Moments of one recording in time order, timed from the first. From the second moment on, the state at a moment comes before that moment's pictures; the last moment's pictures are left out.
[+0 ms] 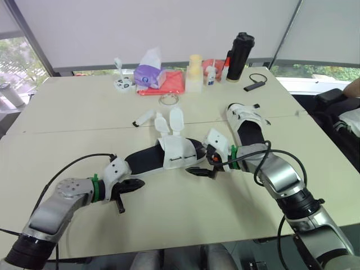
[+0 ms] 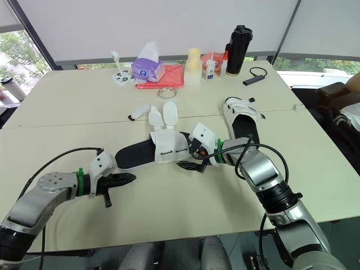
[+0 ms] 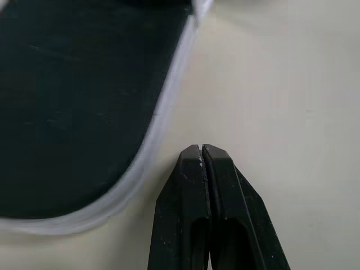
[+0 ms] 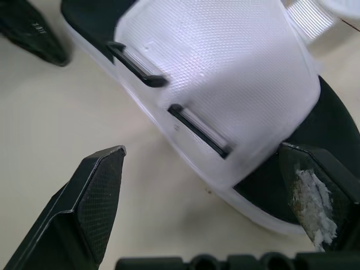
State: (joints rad) left arm -0.12 0.77 -0.07 -0.19 -0.33 0.45 -0.89; right arm -0.59 -0.55 0.31 -0.14 0.23 0.78 0.86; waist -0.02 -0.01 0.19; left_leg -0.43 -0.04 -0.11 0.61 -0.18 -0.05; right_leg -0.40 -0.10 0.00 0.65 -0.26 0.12
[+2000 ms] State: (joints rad) left arm -0.19 0.75 0.12 -0.32 -0.66 0.70 -0.98; right arm -0.68 -0.52 0.31 0.12 0.14 0.60 0.90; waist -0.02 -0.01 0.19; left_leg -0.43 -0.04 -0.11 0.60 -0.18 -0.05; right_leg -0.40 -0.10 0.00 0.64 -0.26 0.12
